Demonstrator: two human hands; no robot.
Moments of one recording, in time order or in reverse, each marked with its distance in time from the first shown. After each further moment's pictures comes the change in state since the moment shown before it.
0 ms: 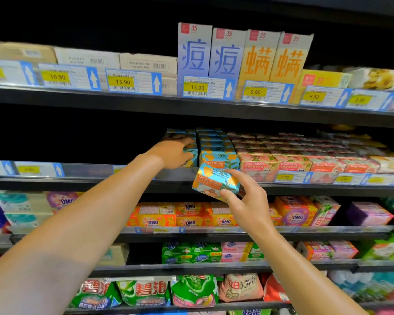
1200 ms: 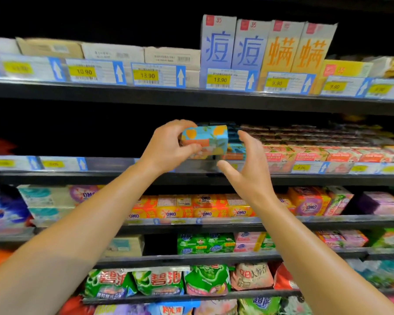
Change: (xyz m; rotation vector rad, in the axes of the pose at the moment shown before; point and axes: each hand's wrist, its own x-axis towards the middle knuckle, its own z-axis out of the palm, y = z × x) left_hand -0.080 -0.018 -0.024 -0.475 0.506 0.178; right_hand 0.026 -0.045 0.031 -0.216 0.098 -0.132
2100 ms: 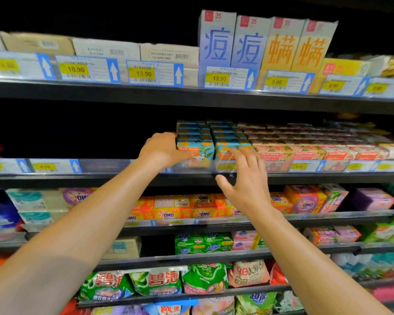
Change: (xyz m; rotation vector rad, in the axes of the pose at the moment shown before) left_hand 0.023 -0.032 0.023 0.391 -0.267 -0.362; right_hand -0.013 0.020 0.015 -0.423 -0.052 -0.003
